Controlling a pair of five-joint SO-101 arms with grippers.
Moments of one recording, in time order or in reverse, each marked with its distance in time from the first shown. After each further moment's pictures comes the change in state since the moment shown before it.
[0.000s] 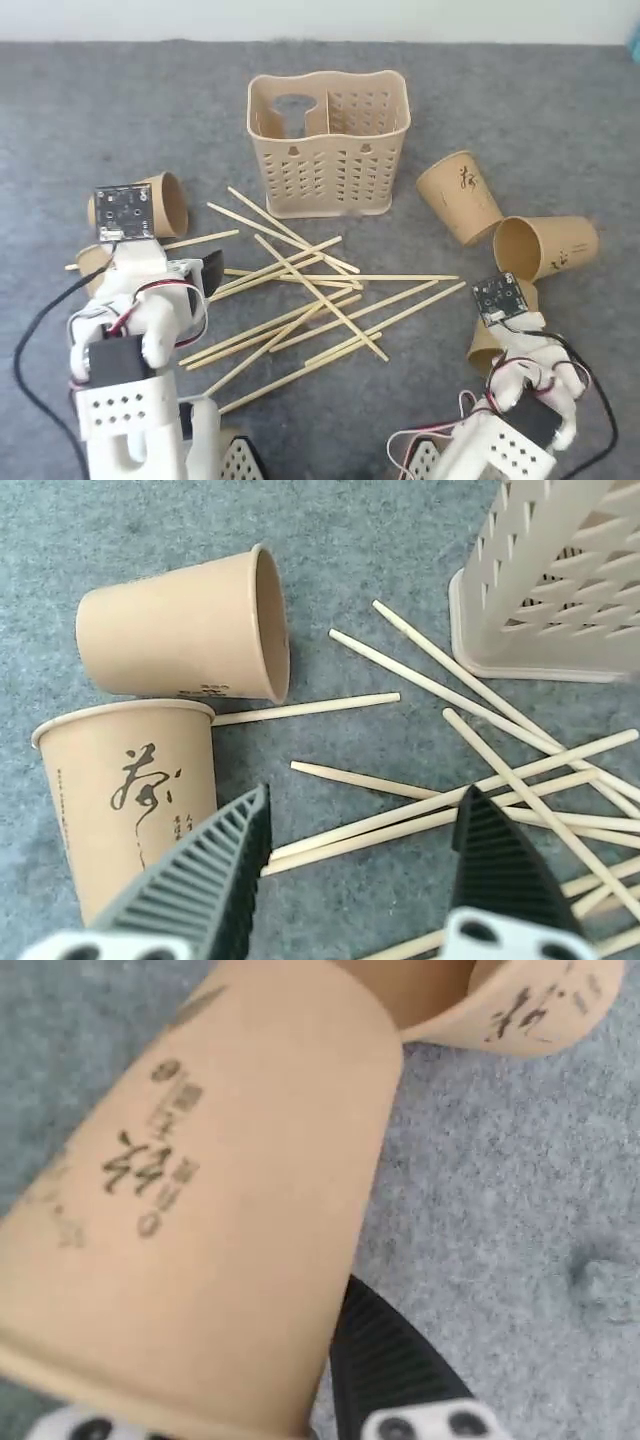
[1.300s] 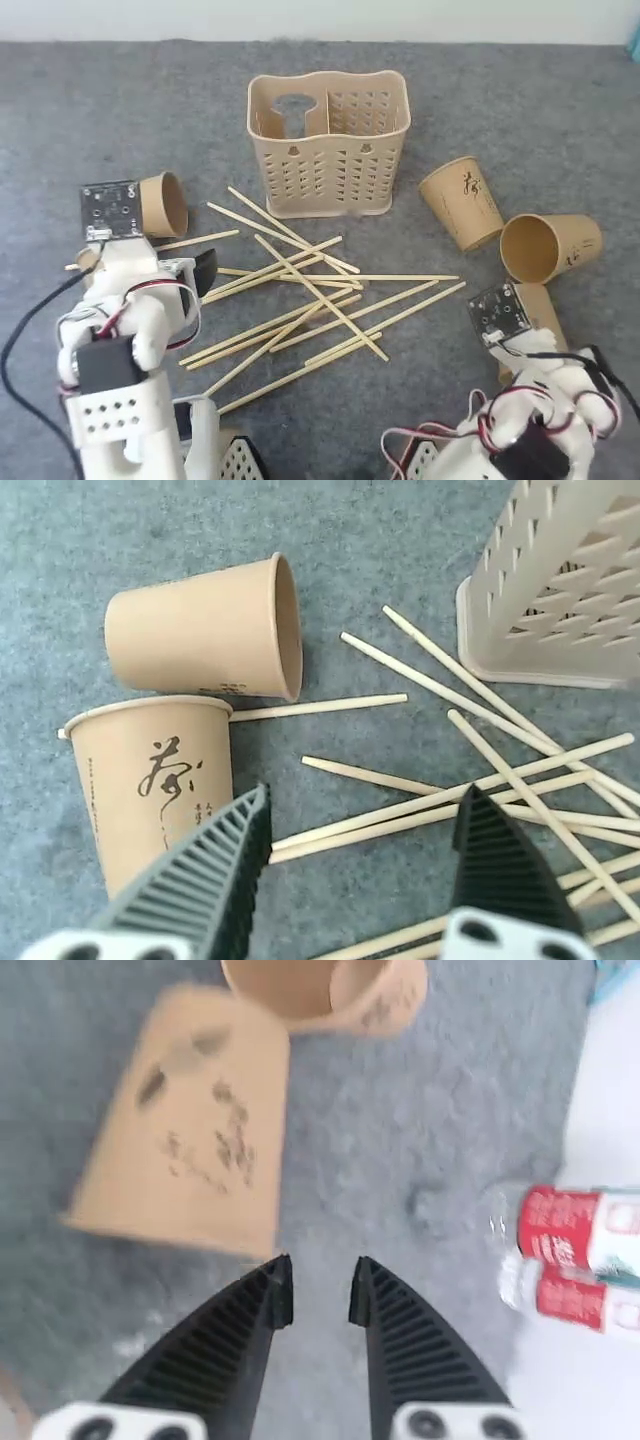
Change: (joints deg) left arm -1.5 0.4 -5.8 5.5 0.0; right arm 10.4 -0.6 -28.5 22.9 14.8
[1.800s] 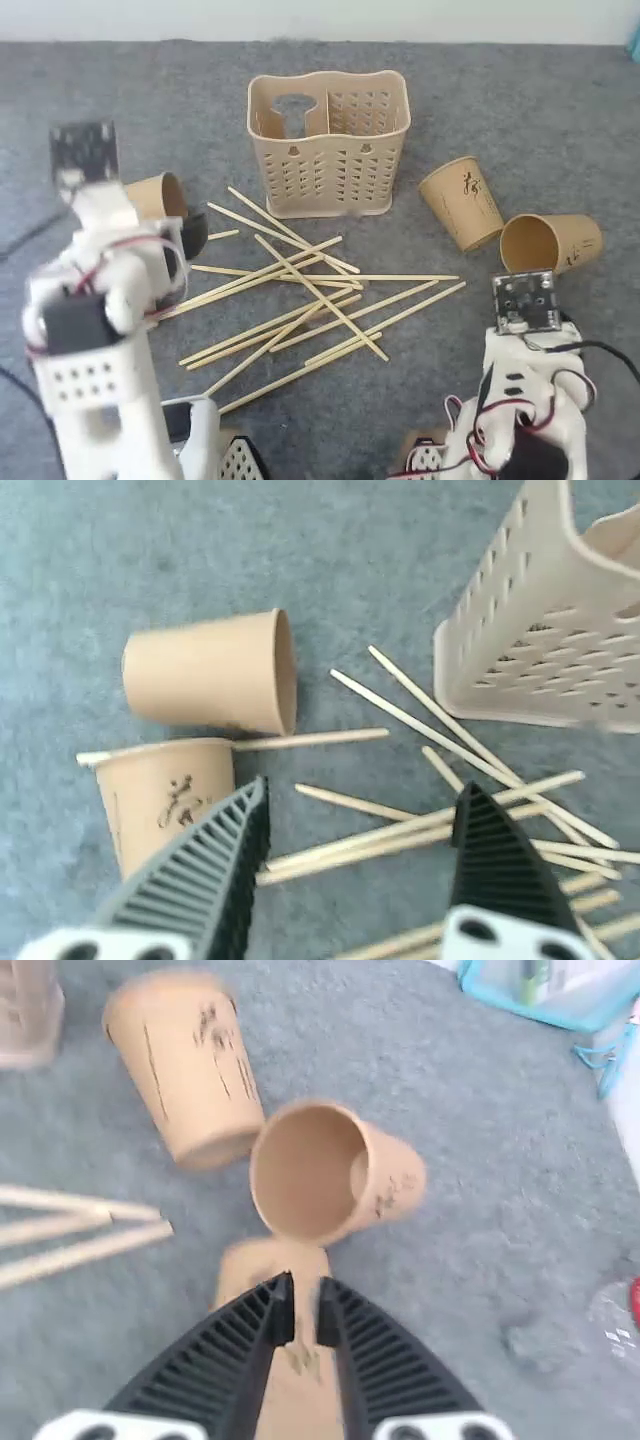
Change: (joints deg) left arm 0.1 11.5 -17.8 5.5 1.1; right arm -23.3 0.1 -3.9 -7.5 -40.0
